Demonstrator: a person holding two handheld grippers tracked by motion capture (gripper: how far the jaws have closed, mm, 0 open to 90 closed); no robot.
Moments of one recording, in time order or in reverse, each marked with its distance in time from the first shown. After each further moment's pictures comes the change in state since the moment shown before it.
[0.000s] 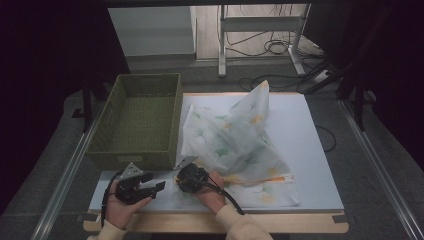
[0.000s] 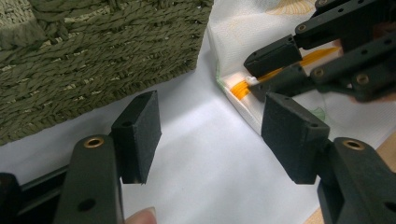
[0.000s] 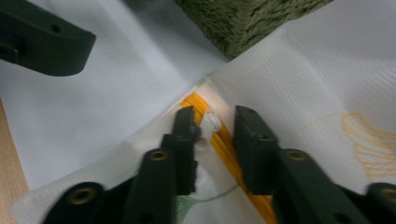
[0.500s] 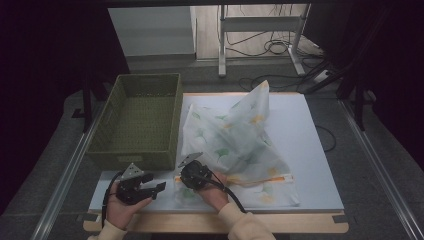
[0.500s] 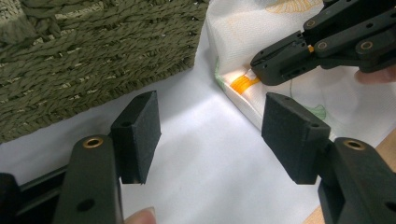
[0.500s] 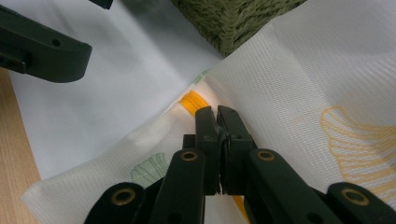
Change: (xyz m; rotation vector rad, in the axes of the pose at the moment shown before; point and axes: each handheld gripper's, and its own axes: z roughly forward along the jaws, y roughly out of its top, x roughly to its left) left arm -0.001 -0.001 0.001 0.009 -0.003 0.007; right arm -0.011 -0.001 -0.006 0.005 0.054 0.041
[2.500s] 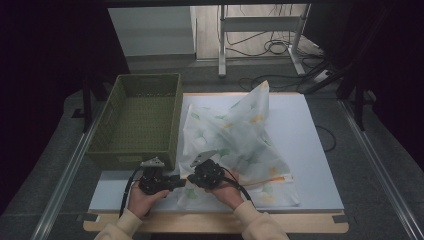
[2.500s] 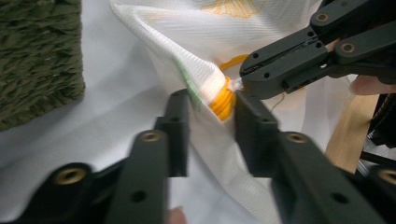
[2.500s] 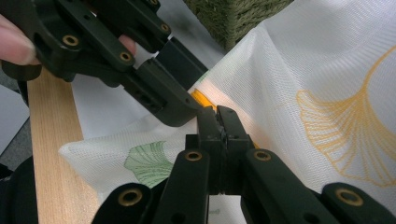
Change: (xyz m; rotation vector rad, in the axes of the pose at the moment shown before) left arm -0.010 0.024 0.054 0.071 -0.305 -0.080; right arm -0.018 -0.014 -0.035 -0.062 0.109 -0.050
